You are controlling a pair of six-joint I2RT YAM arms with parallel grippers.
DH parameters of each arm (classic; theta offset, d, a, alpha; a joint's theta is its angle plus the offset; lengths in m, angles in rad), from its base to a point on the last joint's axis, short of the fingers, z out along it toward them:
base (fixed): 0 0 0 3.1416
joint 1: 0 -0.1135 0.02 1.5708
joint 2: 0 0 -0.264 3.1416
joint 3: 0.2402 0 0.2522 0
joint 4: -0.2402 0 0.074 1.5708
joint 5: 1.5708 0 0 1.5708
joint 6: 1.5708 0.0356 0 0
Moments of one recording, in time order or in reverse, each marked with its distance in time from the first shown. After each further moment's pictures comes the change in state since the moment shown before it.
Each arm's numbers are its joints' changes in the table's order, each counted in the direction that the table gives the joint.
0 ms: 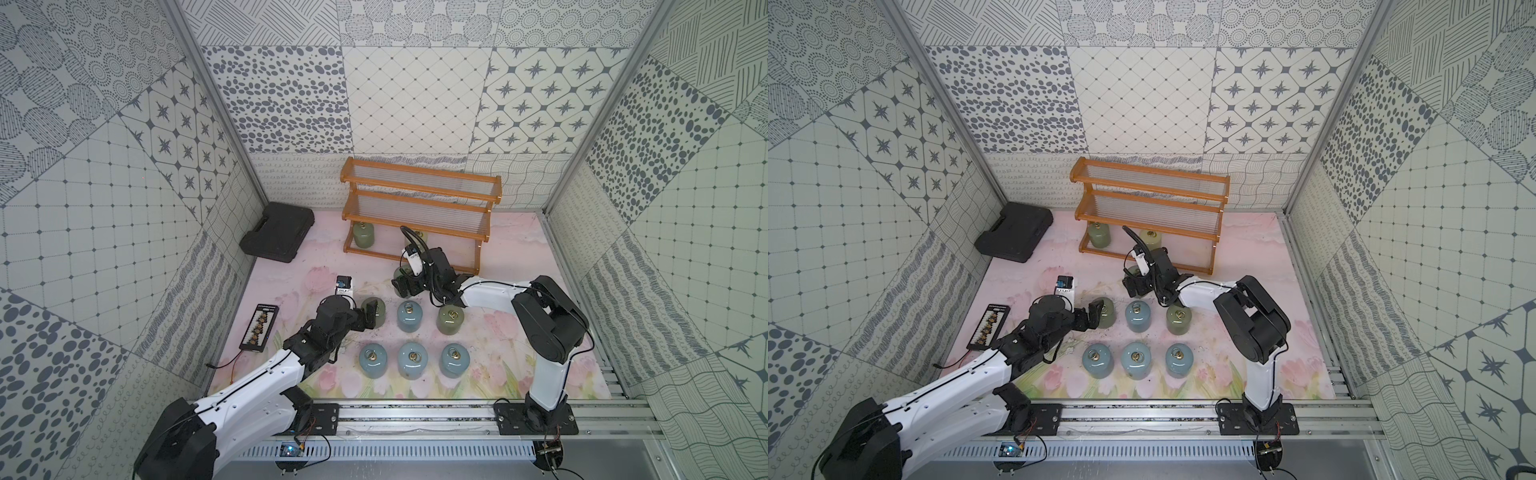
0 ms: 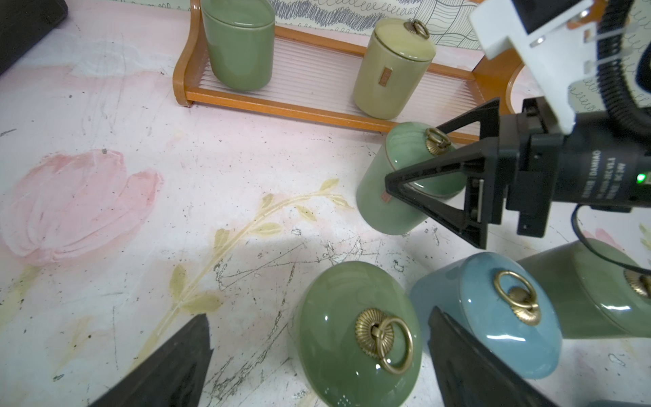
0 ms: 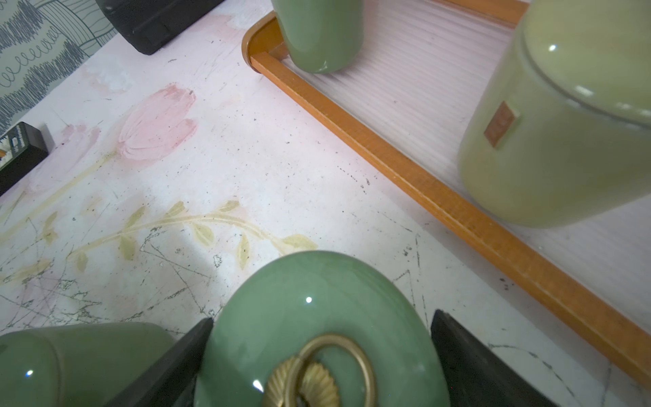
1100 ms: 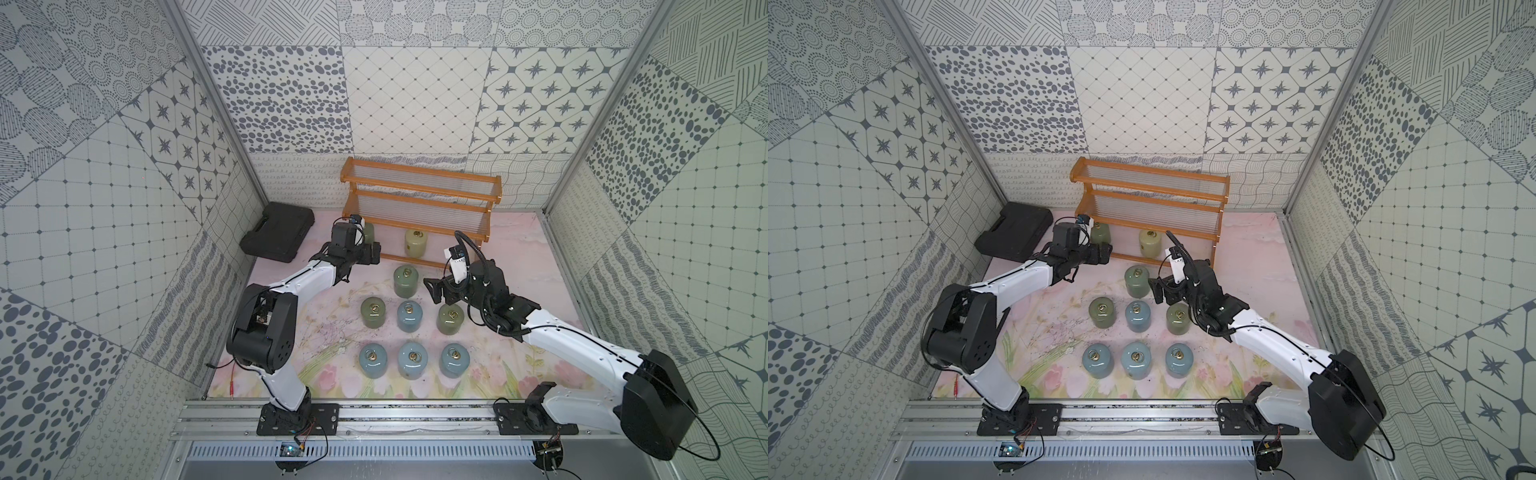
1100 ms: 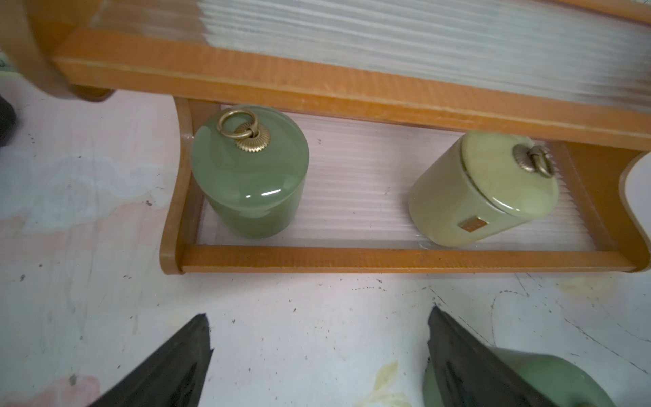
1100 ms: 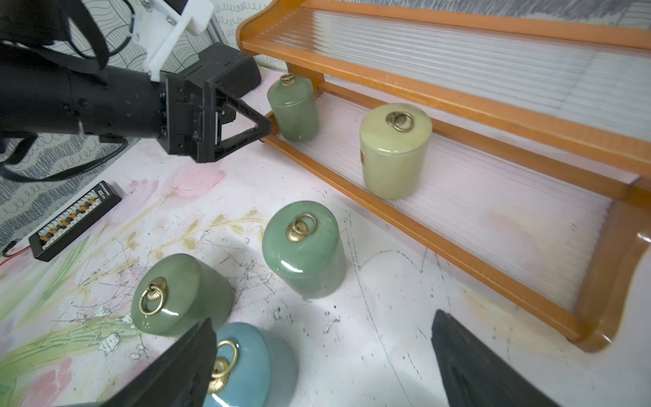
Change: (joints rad) left arm -0.294 0.829 0.753 -0.037 0.251 0.198; right arm 0.036 -0.683 -0.358 -0.147 0.134 0.047
